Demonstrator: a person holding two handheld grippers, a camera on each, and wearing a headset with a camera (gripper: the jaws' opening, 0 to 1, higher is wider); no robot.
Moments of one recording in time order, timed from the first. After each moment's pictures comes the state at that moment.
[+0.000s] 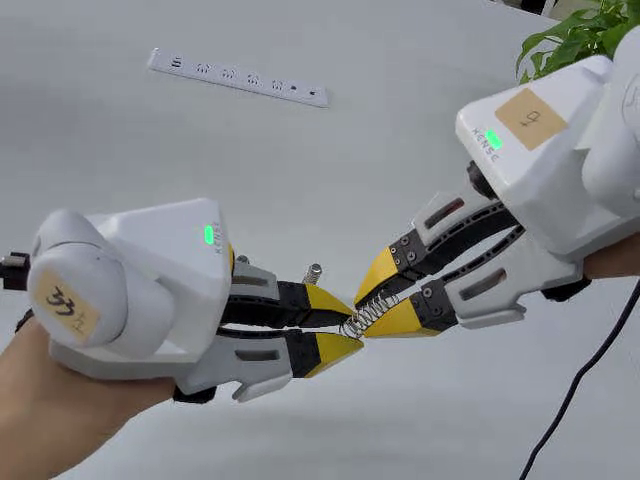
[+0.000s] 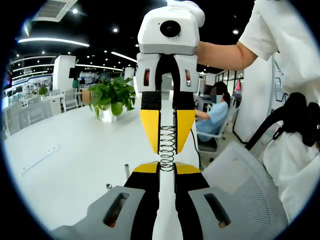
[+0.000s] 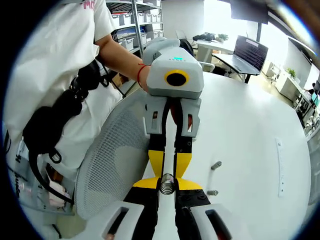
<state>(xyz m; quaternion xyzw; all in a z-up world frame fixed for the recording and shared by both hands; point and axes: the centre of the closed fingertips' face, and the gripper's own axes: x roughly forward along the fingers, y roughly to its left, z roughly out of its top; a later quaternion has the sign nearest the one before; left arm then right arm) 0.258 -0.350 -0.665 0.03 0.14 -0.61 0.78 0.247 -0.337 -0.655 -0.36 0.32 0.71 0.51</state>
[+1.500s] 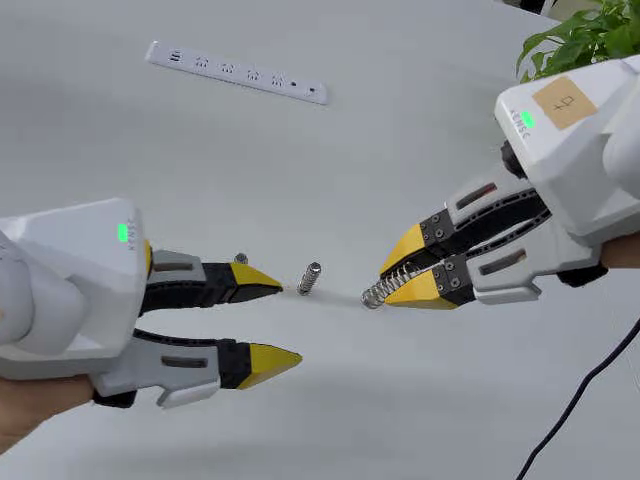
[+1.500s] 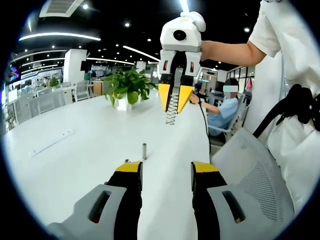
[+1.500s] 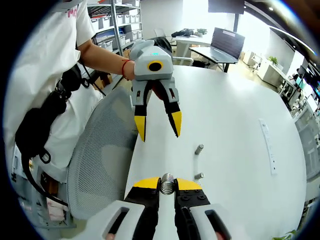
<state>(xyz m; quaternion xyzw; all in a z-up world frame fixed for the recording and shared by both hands) 0.272 -0.289 -0.693 0.04 0.17 -0.57 0.81 0.290 -0.368 -0.662 -0.35 0.34 0.65 0.58</state>
